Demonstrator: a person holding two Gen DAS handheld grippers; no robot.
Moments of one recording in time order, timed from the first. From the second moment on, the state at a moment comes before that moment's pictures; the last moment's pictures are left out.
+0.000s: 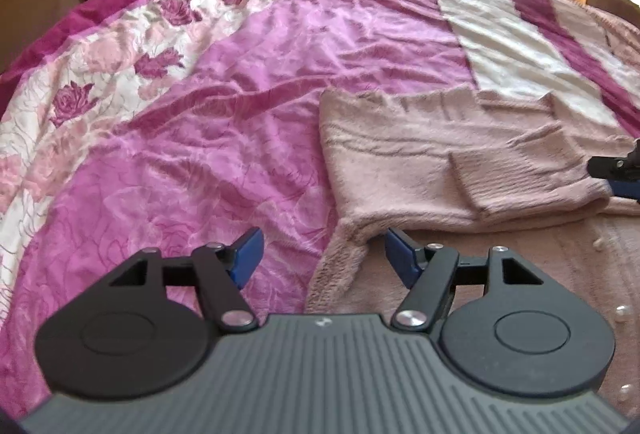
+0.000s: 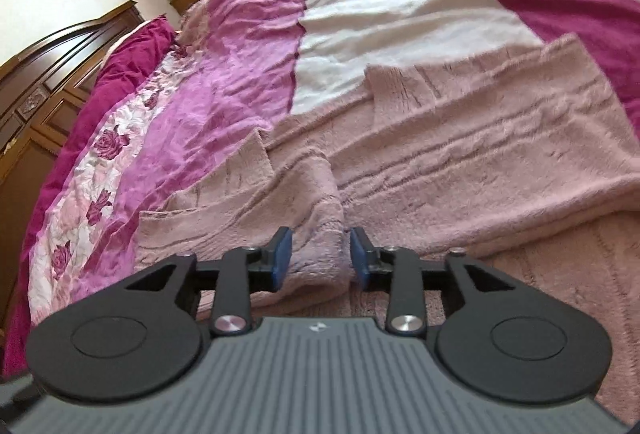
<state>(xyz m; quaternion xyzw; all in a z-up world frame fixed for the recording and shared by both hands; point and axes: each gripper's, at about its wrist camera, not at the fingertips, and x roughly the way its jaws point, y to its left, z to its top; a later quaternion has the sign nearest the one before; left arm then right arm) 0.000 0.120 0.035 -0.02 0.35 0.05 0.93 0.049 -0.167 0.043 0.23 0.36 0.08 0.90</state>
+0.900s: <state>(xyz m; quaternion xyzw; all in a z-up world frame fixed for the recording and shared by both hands) 0.017 0.128 0.009 -0.03 0.38 0.07 0.92 0.018 -0.094 0.059 0.12 0.33 0.18 0.92</state>
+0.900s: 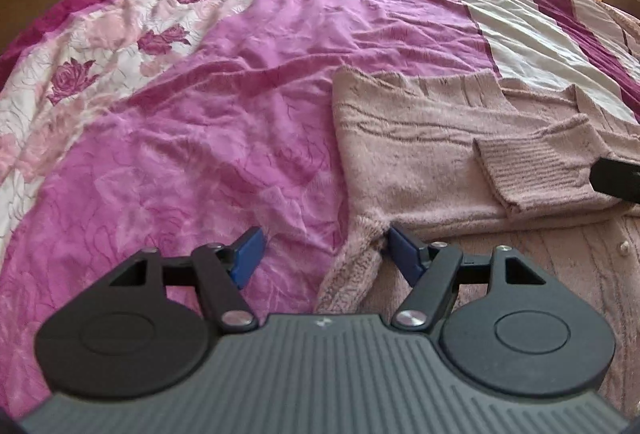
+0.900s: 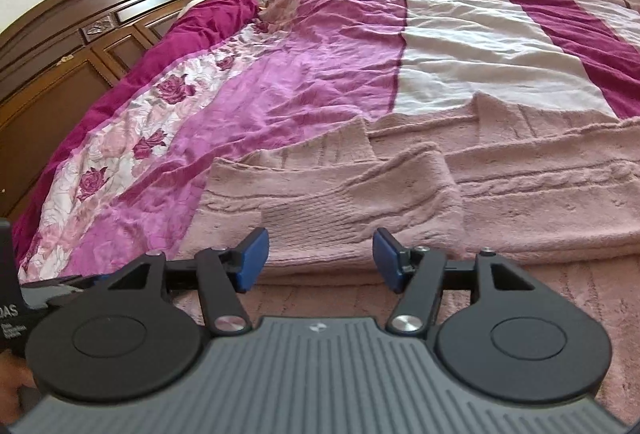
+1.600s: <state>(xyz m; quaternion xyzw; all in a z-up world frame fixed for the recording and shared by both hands) 0.011 0.124 0.007 -0.01 0.37 0.07 0.93 0.034 -0.032 0.020 -0.03 0.34 0.20 0.92</state>
